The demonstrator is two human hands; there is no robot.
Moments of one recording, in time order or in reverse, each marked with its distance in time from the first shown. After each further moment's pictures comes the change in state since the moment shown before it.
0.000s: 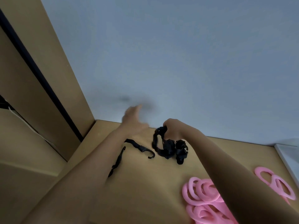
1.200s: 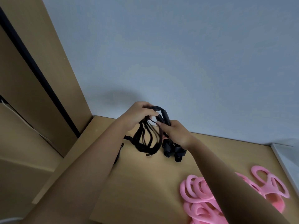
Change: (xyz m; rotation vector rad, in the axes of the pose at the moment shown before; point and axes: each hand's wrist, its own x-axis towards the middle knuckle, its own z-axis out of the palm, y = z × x) left_hand -0.007 0.034 -0.014 -0.604 -0.175 -0.013; right_hand -0.023 0.004 0.024 0.769 0.133 -0.195
